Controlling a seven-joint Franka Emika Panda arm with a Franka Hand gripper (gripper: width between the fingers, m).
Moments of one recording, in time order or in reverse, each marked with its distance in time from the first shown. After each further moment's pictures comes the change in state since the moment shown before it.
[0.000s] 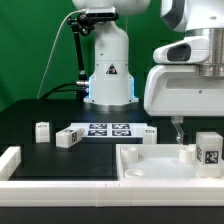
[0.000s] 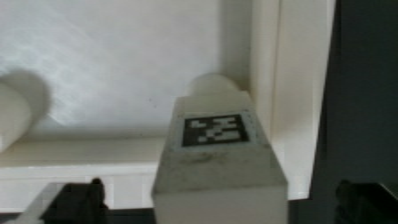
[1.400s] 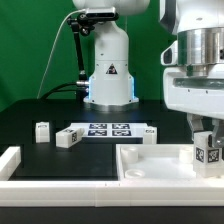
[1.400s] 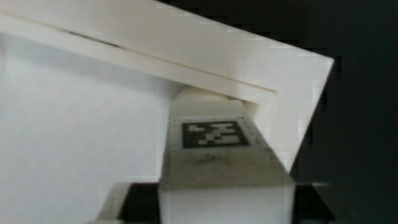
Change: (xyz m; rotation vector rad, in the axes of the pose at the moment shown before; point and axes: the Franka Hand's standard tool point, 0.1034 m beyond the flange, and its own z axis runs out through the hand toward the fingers) arm -0.003 0.003 0.001 0.069 -0.008 1.341
